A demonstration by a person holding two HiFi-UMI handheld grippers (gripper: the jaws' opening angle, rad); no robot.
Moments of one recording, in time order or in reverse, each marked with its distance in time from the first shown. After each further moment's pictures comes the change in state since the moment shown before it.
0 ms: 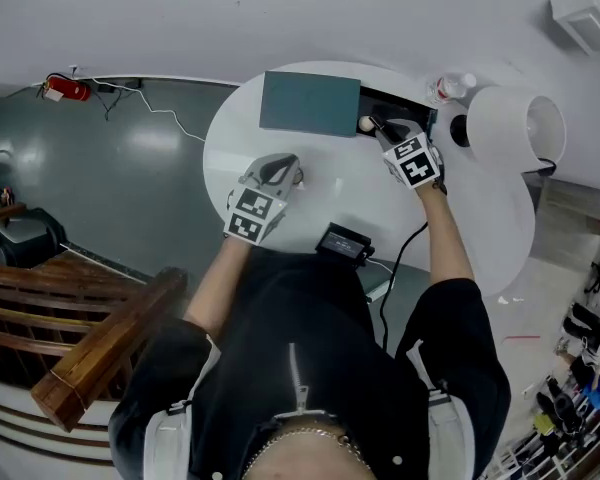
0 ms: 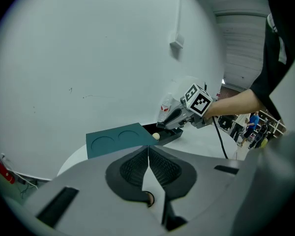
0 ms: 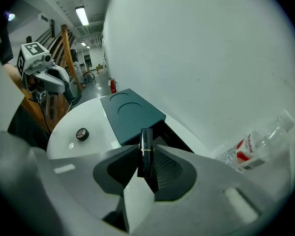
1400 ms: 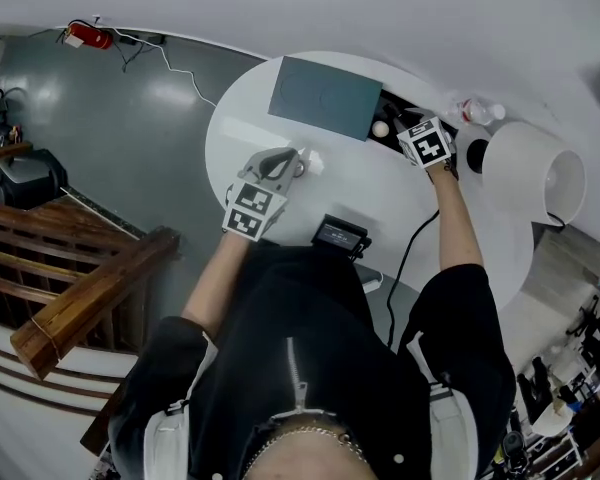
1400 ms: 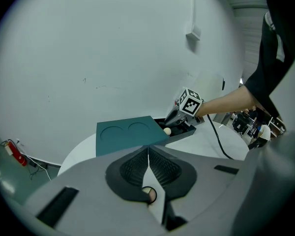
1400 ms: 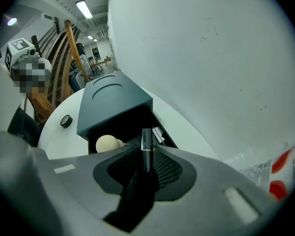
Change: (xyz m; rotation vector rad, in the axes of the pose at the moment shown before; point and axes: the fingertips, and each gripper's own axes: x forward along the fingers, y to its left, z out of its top) left arm 0.010 0.011 -0.016 -0.109 0.068 0.147; right arm 0.077 -0.053 -0.018 -0.059 0.102 0.117
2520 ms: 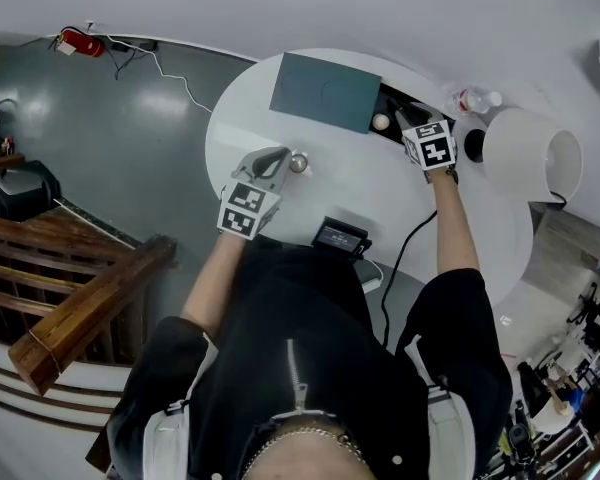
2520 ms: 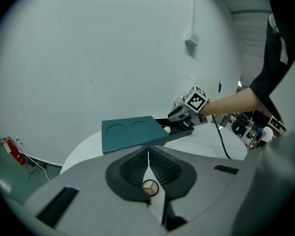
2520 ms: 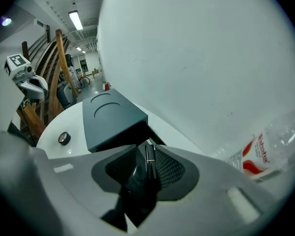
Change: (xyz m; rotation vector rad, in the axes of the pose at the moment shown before) left arm -0.023 0.013 -0.016 -0.008 -0.041 -0.015; right arm -0.040 0.006 0.017 0.114 -0.134 -0.130
